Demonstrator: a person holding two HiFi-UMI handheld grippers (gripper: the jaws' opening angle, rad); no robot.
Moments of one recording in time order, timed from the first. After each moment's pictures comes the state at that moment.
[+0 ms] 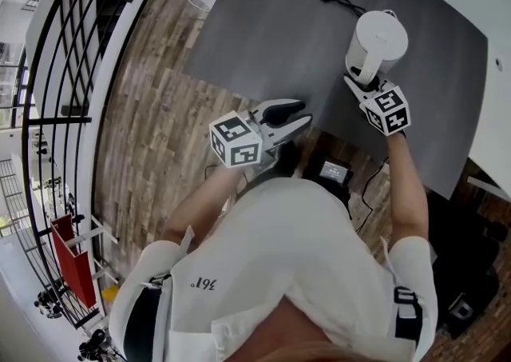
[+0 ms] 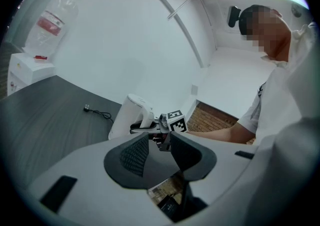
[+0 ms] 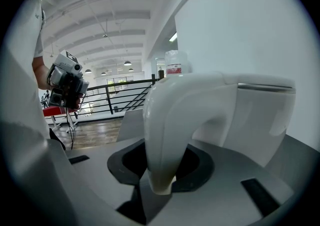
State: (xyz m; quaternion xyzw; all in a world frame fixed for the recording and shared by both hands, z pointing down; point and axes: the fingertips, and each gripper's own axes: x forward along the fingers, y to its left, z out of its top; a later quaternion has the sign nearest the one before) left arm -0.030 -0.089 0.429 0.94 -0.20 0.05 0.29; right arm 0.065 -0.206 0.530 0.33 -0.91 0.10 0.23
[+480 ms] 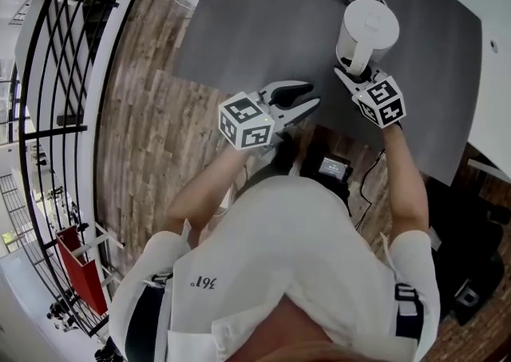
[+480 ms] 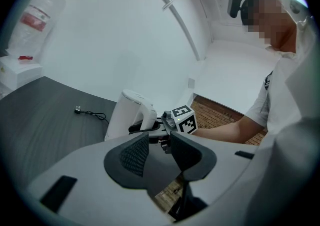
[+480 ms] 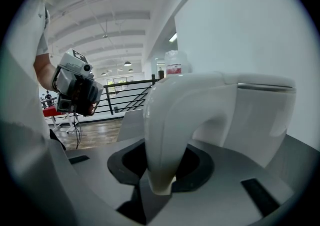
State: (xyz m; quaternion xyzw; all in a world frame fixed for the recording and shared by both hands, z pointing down) left arm 0.007 -0.121 0.446 0.95 -0.16 0.08 0.26; right arm 0.062 -0.207 0.528 0.33 -0.91 0.10 0.23
